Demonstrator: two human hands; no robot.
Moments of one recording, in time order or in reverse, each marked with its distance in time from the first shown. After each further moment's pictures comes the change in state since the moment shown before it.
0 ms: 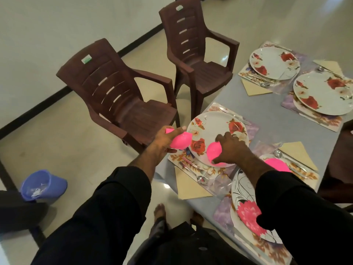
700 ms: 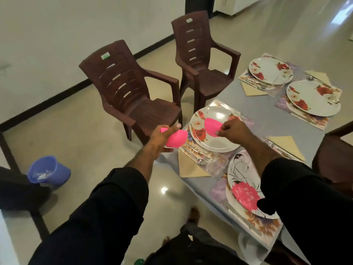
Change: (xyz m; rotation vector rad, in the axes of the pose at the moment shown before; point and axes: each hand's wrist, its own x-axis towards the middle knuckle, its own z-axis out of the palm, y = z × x) left_hand -0.108 -0.061 -0.026 -0.141 0.066 0.060; right_hand -0.073 -0.010 -0.027 0.614 0.221 0.018
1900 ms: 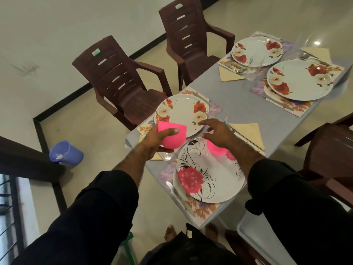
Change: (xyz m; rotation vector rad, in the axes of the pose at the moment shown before) left_hand -0.082 -0.017 0.265 -0.002 0.008 0.035; right_hand -0.023 0.218 -0.097 0.148 -0.166 -0.377
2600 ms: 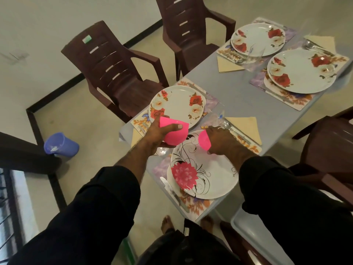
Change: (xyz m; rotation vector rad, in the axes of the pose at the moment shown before) left_hand 0.019 -0.007 0.032 0.018 0.053 -0.021; right_hand 0.000 0.050 0.022 -0.765 -0.313 0.056
